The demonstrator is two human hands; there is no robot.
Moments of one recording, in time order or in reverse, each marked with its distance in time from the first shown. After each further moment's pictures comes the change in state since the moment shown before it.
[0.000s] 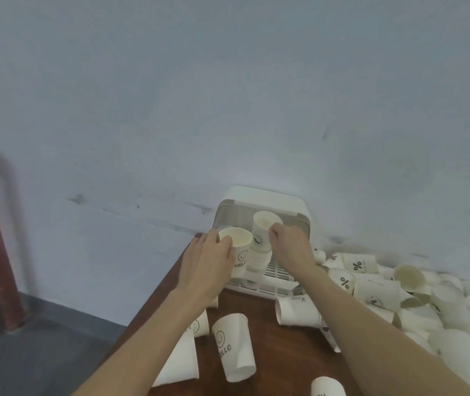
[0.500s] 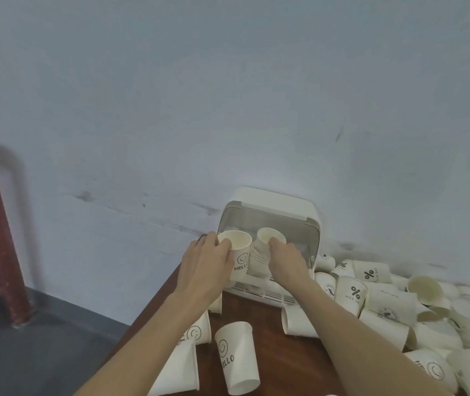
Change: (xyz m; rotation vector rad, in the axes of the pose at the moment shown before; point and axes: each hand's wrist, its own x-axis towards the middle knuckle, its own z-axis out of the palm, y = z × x) left_hand 0.006 -0.016 0.023 0.037 0.032 -0.026; right_hand -0.001 -0.002 0.037 -0.075 -0.178 0.013
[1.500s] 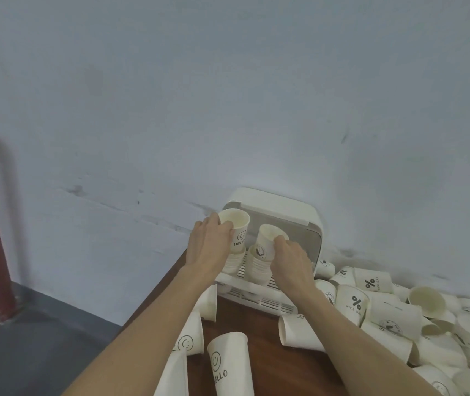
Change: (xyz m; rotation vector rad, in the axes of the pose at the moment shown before) left_hand 0.057 -0.006 0.034 0.004 -0.073 -0.090; right_hand 0.000 -0.002 -0.012 -0.050 0.115 0.005
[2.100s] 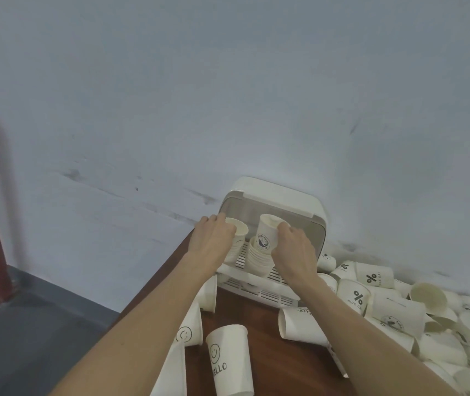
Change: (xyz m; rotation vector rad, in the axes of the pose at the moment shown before) left_hand 0.007 -0.009 0.029 0.254 -0.193 0.159; right_hand 0.011 -0.001 0.006 -0.010 0.086 -0.010
